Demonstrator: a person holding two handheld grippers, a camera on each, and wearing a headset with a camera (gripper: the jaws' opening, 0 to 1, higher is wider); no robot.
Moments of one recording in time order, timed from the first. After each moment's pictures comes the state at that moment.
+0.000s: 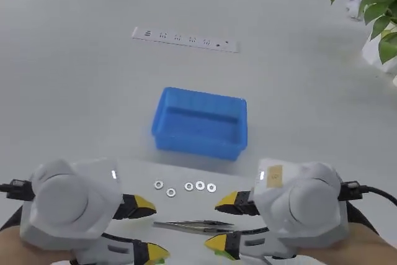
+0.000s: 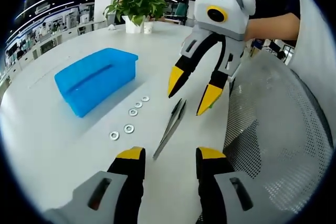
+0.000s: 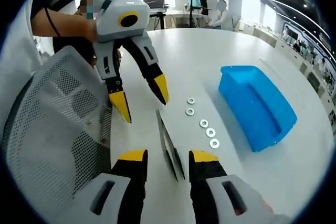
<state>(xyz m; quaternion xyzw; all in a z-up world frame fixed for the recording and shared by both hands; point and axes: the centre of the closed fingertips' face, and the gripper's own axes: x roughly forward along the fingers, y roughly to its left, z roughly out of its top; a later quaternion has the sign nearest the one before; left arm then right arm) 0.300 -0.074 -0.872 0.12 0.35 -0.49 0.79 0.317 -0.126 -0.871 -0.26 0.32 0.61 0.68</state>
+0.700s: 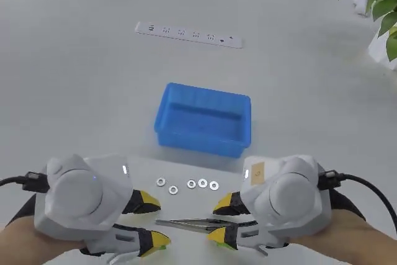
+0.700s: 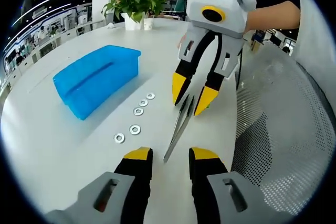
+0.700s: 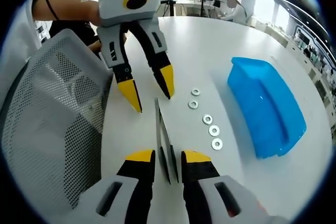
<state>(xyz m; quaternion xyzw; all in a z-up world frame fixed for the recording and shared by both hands) 0.313 -0.073 -0.883 0.15 0.35 -0.49 0.79 0.321 -0.124 -0.888 -0.31 0.34 0.63 0.63</state>
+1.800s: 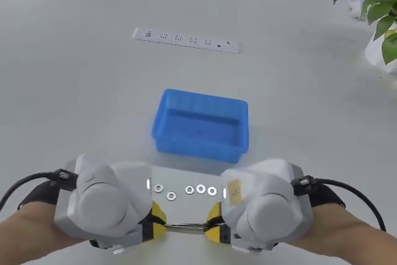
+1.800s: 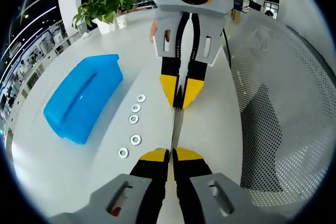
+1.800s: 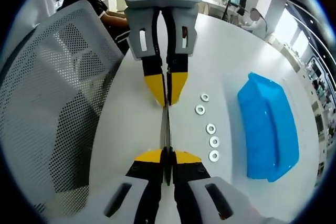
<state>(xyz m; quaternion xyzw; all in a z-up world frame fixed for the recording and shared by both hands) 0.319 -0.076 -0.887 0.28 0.33 -0.53 0.73 0.323 -0.122 -0.891 -0.39 0.28 0.65 0.59</state>
